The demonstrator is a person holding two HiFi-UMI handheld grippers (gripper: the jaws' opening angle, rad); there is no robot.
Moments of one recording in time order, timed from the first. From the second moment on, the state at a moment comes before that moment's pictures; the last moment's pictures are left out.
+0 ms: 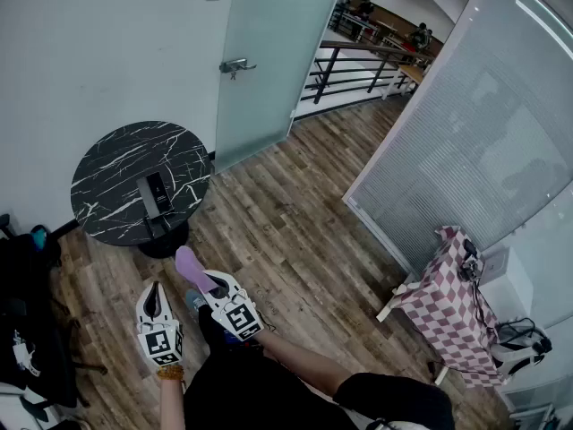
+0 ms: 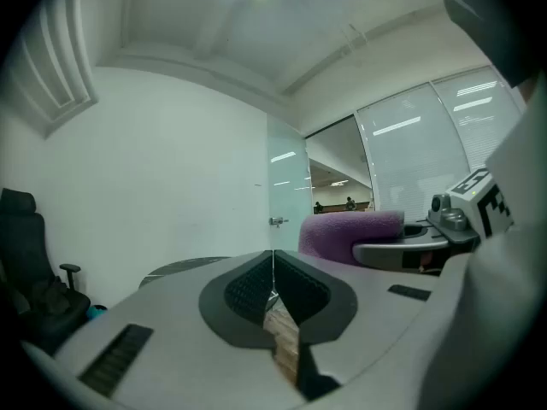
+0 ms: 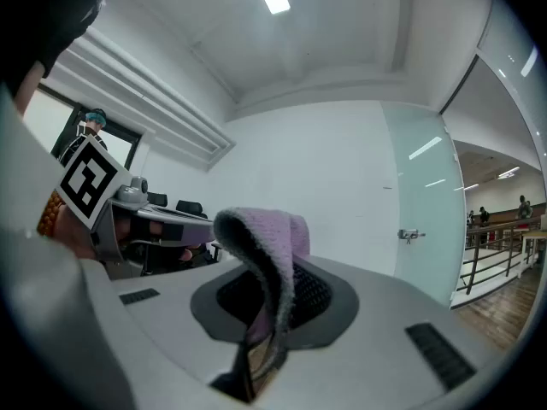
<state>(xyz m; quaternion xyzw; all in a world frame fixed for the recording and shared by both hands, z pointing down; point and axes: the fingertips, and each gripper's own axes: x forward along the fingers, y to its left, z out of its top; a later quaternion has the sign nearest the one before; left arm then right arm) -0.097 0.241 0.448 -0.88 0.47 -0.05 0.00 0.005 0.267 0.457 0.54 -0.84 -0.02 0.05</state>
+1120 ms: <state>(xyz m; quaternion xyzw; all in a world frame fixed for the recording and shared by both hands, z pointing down) -0.065 0.027 0.456 -0.88 0.47 -0.07 -0.05 0.057 0.034 0.452 0.54 -0.84 0.01 0.07</state>
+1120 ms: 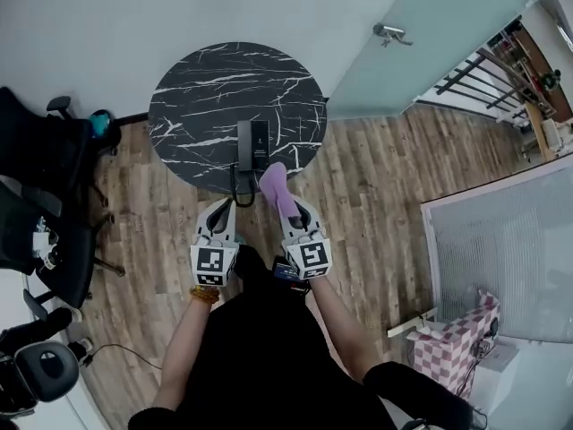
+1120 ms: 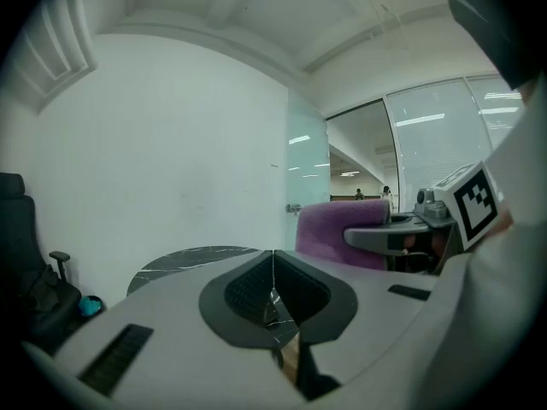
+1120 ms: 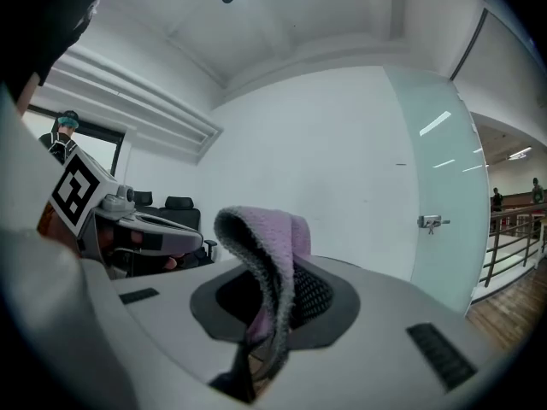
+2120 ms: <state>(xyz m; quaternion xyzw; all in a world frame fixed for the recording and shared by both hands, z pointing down) -0.048 -0.134 0.483 -0.87 0.47 -0.12 -0.07 0.071 -0.163 0.491 0.47 -0.87 0.00 0.13</state>
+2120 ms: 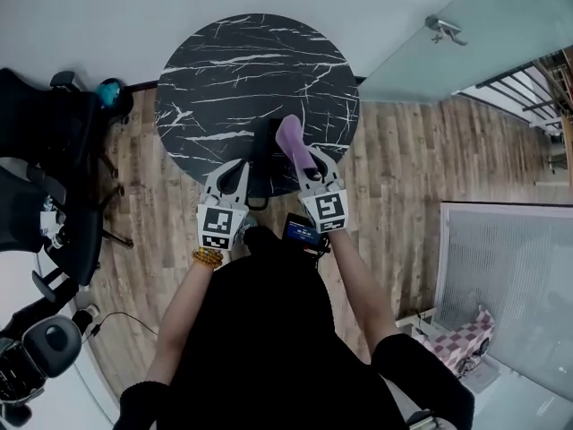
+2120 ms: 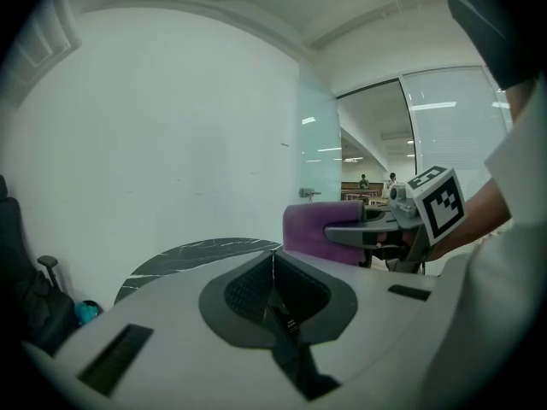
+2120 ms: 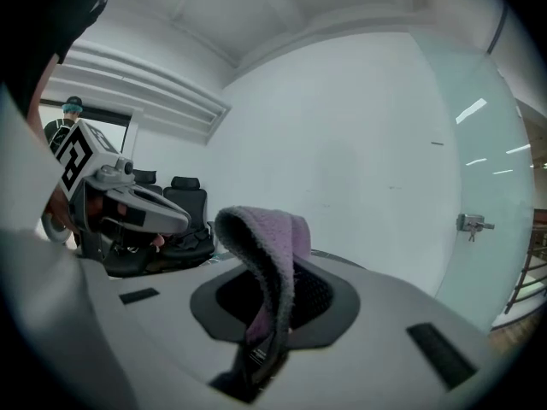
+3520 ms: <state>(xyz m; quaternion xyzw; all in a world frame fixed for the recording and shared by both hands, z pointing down) -0.070 -0.160 0.528 -0.85 0.49 -0.16 -0.12 -0.009 -0.275 0.656 0.27 -0.84 -0.17 0.44</state>
